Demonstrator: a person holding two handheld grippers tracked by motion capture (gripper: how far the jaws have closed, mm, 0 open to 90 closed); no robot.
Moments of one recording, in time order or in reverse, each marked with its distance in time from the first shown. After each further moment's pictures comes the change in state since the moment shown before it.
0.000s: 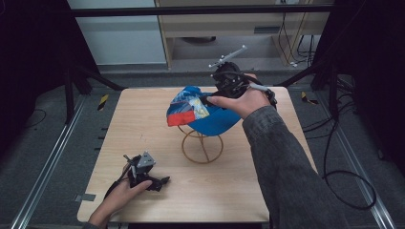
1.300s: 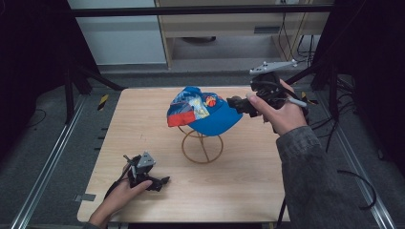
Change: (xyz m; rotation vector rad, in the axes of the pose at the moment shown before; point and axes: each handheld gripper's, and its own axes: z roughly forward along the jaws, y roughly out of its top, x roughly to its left) left arm 0.000 0.000 0.000 0.000 0.003 -0.001; right arm -0.030 -0.061 -0.049 -0.162 -0.098 0.108
